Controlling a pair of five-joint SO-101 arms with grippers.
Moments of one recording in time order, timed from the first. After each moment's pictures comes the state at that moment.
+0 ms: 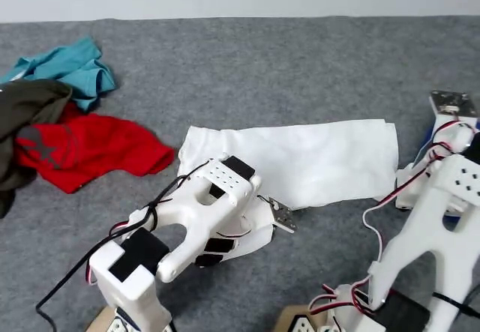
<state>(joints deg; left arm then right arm) 33.6 13.8 24.9 97.4 -38.8 28.3 -17.9 9.6 100.5 23.0</state>
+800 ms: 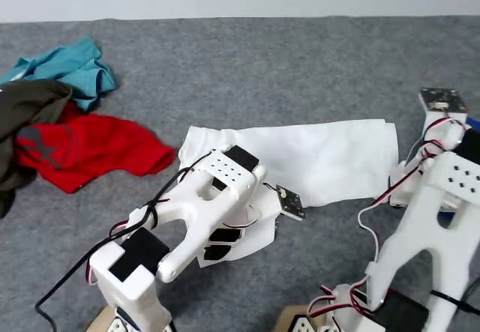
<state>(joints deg) 33.6 13.8 17.6 98.7 -38.8 25.8 -17.9 9.6 100.5 23.0</state>
